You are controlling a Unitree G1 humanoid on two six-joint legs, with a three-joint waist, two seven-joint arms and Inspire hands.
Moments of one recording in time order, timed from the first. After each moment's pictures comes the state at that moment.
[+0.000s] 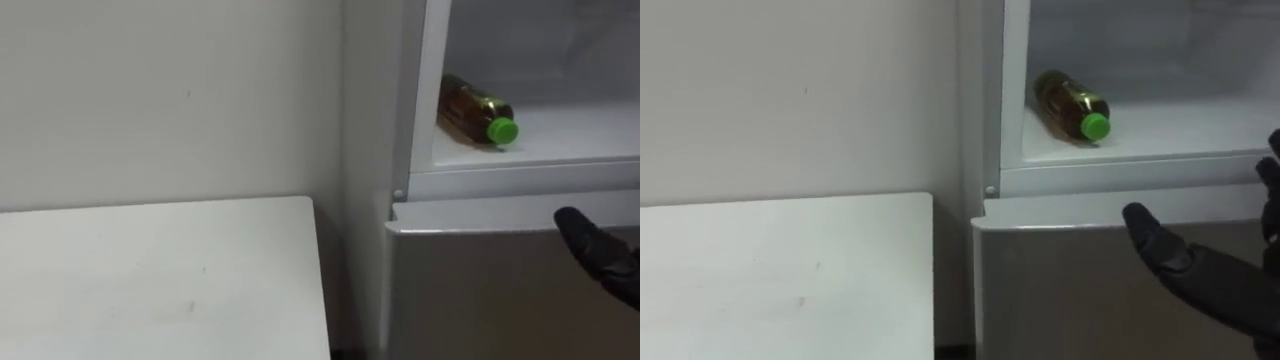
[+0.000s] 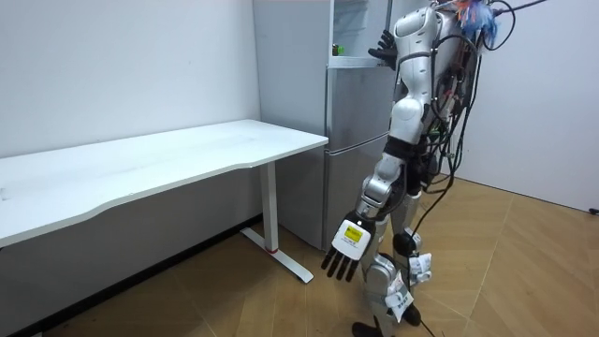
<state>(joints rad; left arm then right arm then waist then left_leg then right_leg) 0.32 0.20 0.18 1.12 -0.15 -0.06 0.01 0.22 -0.31 -0.20 -0.46 0.21 -0.19 -0.36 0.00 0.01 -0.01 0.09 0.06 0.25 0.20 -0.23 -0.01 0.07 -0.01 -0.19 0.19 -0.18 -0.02</state>
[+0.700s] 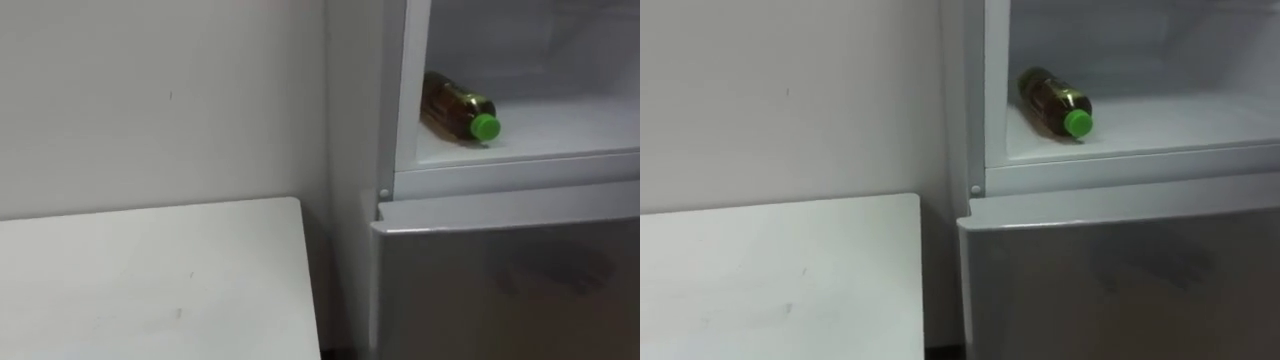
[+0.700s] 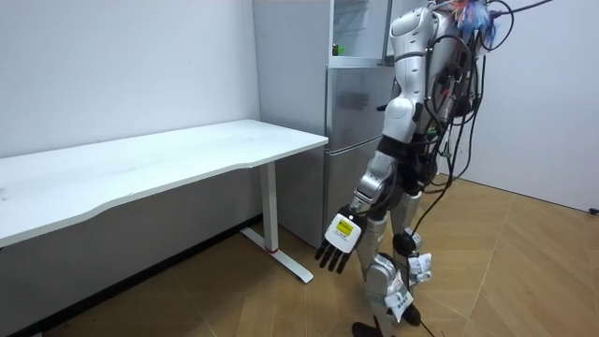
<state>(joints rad) 0.32 0.21 0.11 1.12 -0.18 -0.07 0.02 0.34 -0.23 -0.17 0.09 0.26 -0.21 -0.53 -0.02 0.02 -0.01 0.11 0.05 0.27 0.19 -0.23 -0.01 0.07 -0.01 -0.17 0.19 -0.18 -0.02</state>
